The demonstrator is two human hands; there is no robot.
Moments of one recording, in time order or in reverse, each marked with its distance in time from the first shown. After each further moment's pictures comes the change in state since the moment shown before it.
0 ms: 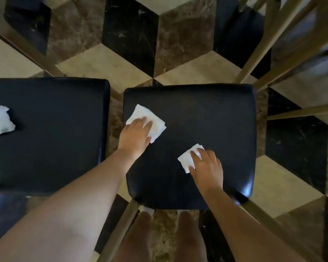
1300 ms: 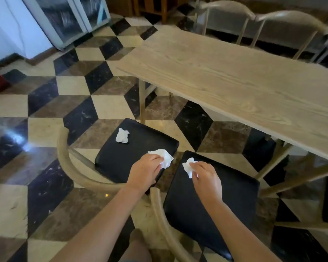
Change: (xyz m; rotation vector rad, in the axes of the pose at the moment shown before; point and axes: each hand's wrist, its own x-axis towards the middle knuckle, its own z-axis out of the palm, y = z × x) left_hand -0.321 -0.013 -0.207 -0.374 0.756 -0.236; right_hand -0.152 -0.172 -0.246 0.217 0.361 -0.566
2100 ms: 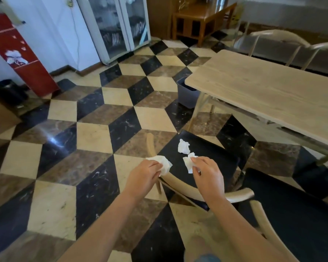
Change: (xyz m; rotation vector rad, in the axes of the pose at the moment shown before) left_hand -0.153 -0.286 -0.185 0.023 0.081 -0.074; right_hand -0.005 -0.329 0.153 0.073 0.127 -0.173
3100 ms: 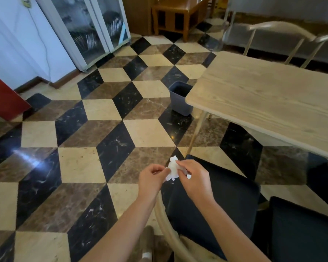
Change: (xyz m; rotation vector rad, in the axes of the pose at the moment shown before) left_hand 0.256 -0.096 -0.001 -0.874 0.001 -0.833; right_hand 0.246 -0.041 0.113 0.353 -0.071 0.213
